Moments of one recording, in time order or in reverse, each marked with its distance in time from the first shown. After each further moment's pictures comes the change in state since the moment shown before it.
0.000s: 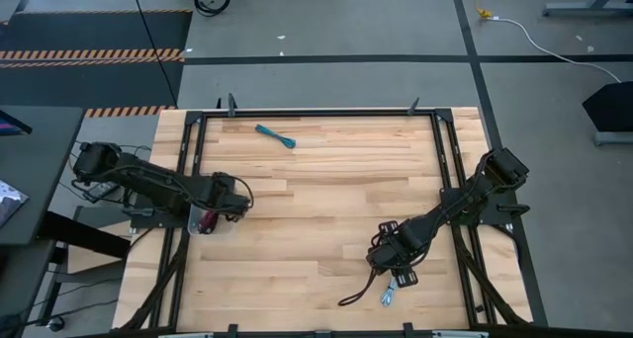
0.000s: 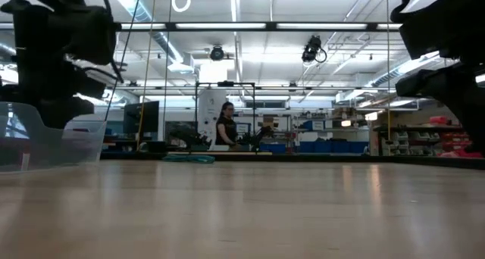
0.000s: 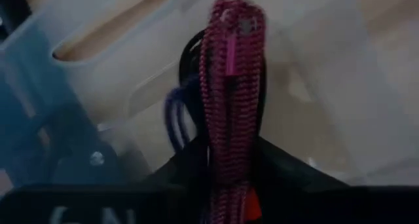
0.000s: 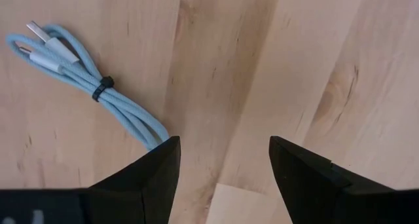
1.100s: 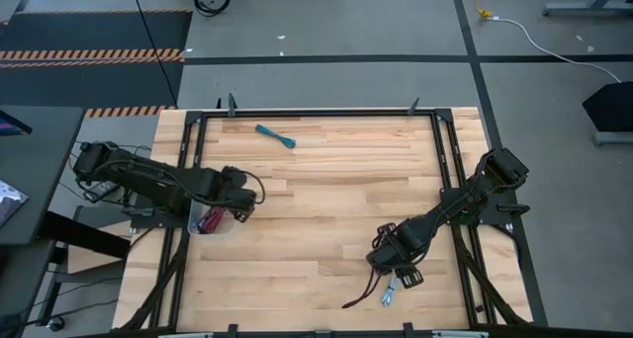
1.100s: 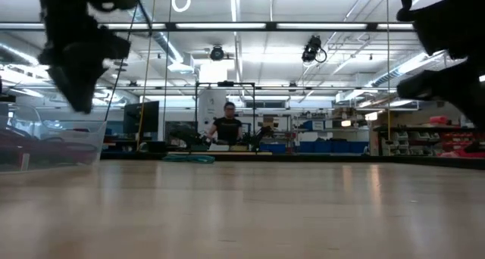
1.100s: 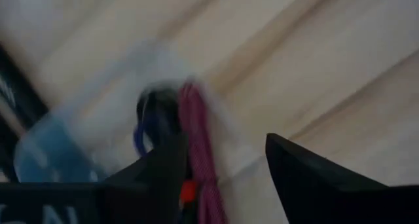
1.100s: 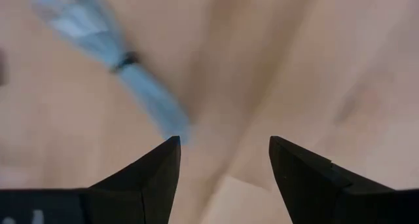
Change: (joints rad) left arm -0.024 0.000 0.287 -0.126 -0.033 0.167; right arm 0.000 0.000 0.000 -0.009 -0.077 -0.126
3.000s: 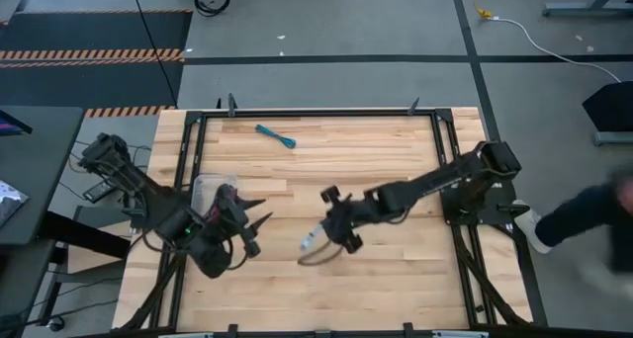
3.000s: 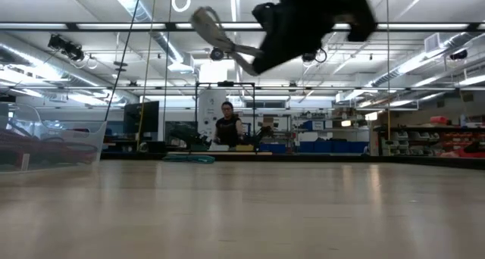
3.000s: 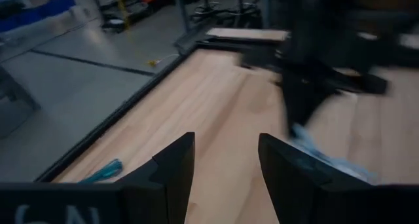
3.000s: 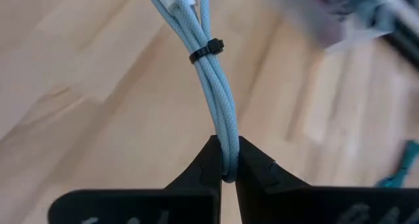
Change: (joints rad) left arm -0.527 0.036 0.227 0.467 -0.815 0.360; right arm -0.299 0.000 0.173 0.499 0.364 -0.642
